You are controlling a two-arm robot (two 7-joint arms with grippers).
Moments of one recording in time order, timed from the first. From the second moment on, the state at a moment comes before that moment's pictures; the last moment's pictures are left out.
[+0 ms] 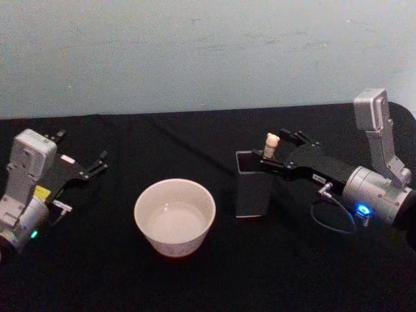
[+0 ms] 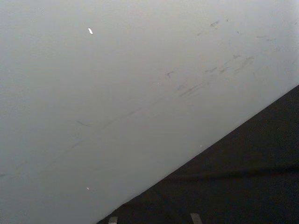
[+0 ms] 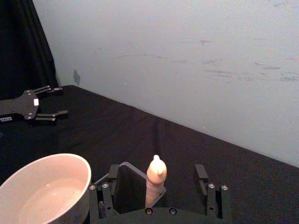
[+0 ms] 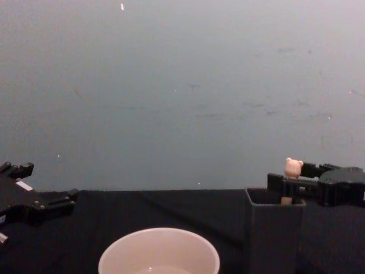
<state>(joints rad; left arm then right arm) -0.20 0.60 0.45 -1.41 -0.25 -0.12 0.03 0.29 0.49 -0.39 -1.41 0.54 0.07 0.50</state>
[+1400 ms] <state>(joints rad) -0.20 0.60 0.45 -1.41 -0.25 -0.12 0.03 0.30 0.48 -0.39 -1.40 0.54 0.07 0.50</state>
